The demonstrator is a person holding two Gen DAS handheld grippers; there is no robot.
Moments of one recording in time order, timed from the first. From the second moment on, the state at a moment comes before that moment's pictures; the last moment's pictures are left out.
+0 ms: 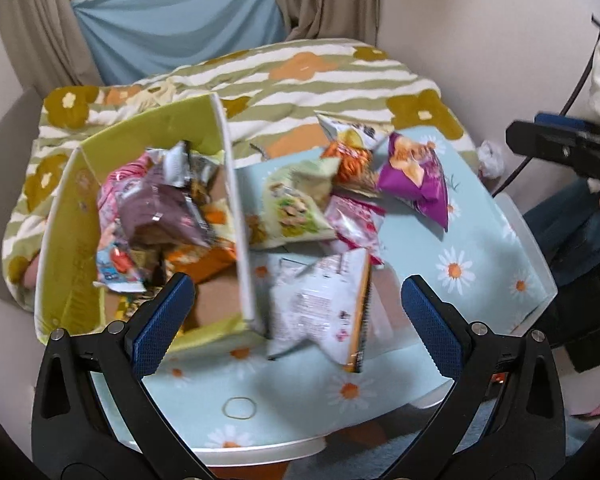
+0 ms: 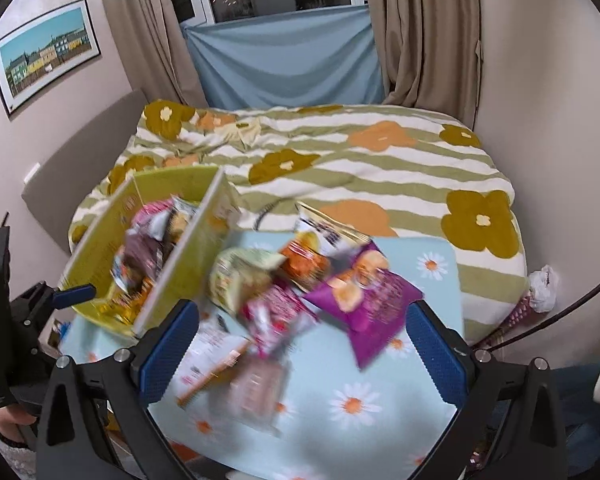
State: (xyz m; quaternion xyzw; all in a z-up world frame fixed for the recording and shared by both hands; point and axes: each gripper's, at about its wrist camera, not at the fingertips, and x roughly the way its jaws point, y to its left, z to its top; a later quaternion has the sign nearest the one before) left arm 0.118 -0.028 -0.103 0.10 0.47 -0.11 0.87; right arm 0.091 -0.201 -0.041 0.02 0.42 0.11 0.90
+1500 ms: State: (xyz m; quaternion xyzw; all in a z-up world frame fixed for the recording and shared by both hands) left arm 0.159 -0.083 -0.218 0.20 0.53 0.07 0.82; right arm 0.224 -0.236 -0.212 -0.17 0.49 0.31 0.79
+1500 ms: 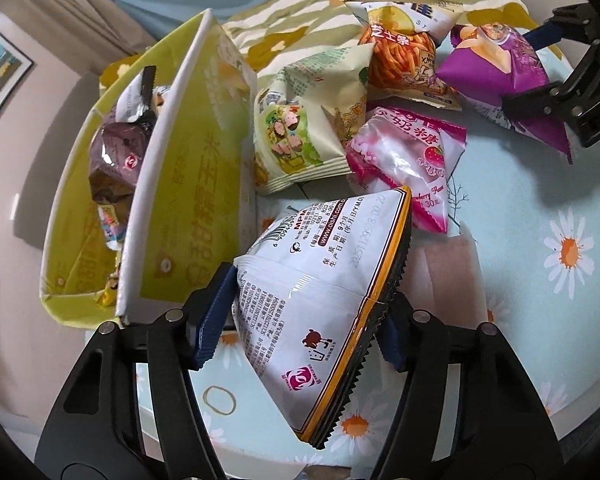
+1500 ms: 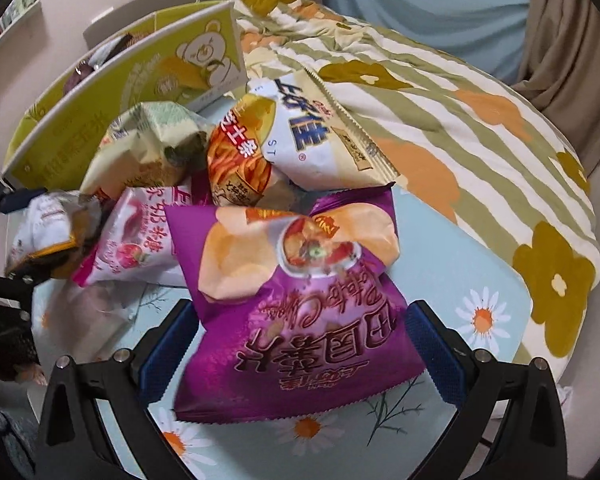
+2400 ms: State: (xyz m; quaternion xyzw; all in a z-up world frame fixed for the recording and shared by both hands) left arm 0.134 -0.093 -0.168 0.19 0.49 0.04 0.85; right arm 0.195 -0.247 -0.186 -0.15 0.48 0.28 0.82
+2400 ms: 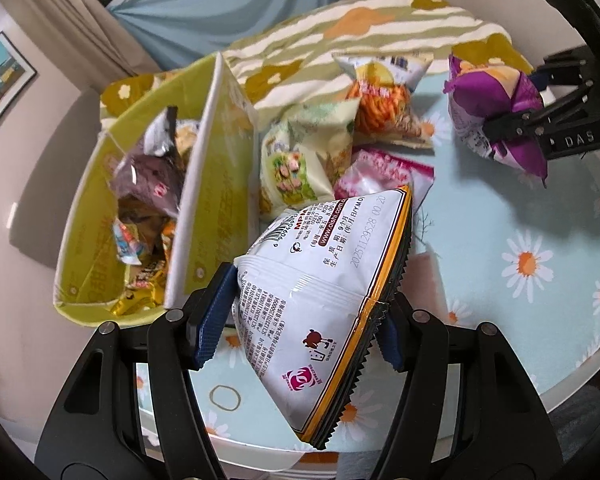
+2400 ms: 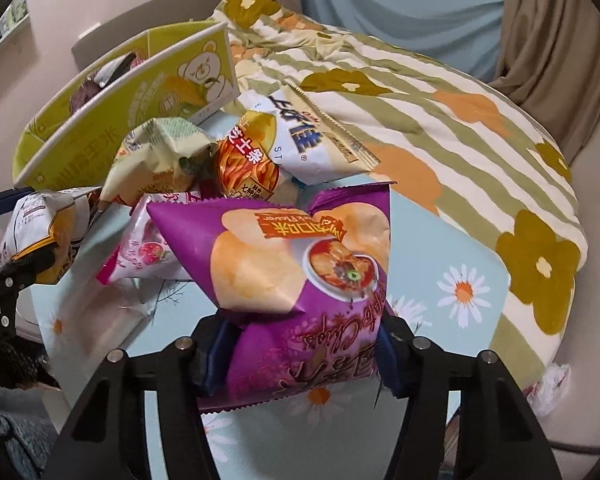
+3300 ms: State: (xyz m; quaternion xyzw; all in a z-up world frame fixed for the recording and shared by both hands) left arm 0.146 0.033 -0.010 0.15 0.33 0.07 0.93; right arm 0.168 -0.129 -0.022 -0.08 0.36 0.31 0.87
